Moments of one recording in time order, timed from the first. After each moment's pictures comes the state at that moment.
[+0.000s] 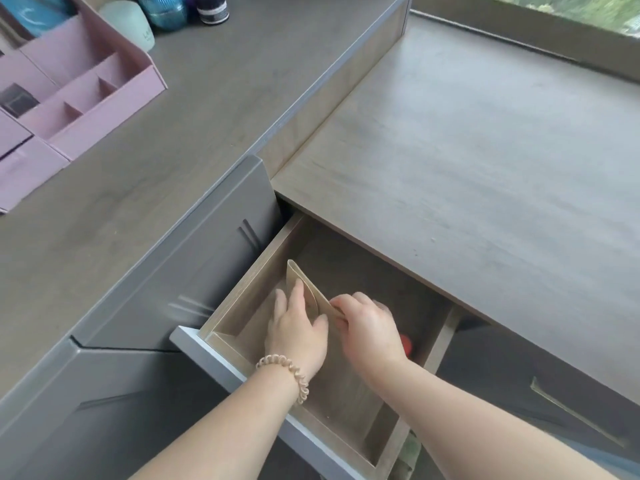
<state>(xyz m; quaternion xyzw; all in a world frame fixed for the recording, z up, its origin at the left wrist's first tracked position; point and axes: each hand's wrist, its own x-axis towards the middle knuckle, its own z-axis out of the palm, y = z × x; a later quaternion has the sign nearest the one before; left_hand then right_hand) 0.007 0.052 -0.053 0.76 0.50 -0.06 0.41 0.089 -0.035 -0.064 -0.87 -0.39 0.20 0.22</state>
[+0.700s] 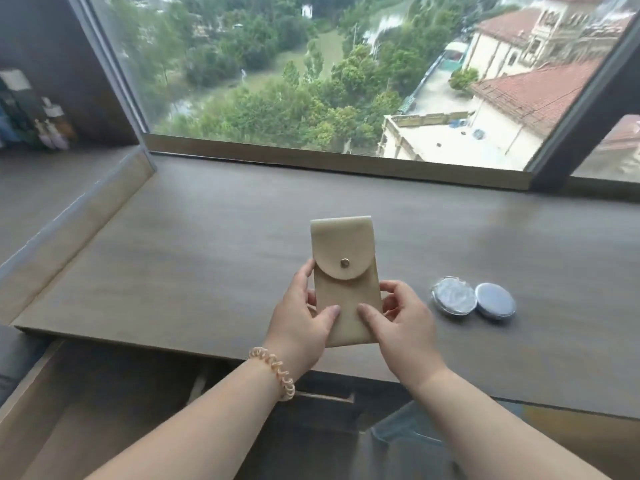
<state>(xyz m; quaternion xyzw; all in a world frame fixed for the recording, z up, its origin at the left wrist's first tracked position) 0.198 -0.238 0.103 0.79 0.15 0.03 0.59 0.228 -0.390 0.103 -0.85 -0.05 0.02 0.52</state>
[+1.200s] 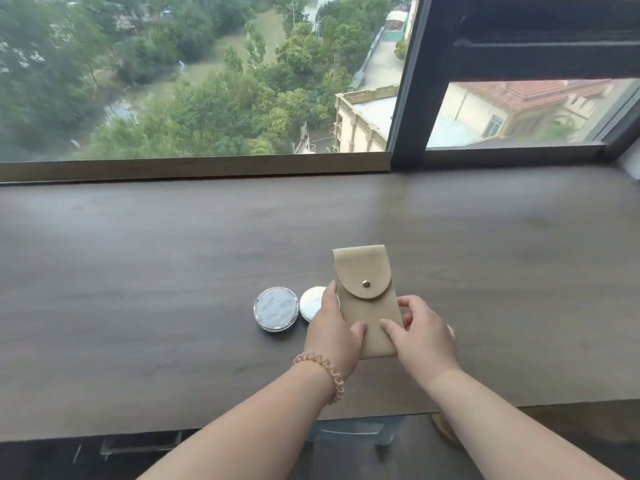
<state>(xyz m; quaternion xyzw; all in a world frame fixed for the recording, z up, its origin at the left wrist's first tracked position) 0.331 -0.594 0.058 0.84 0.14 -0.09 0.51 0.334 -0.734 0.062 -0.94 0.10 0.04 0.33</state>
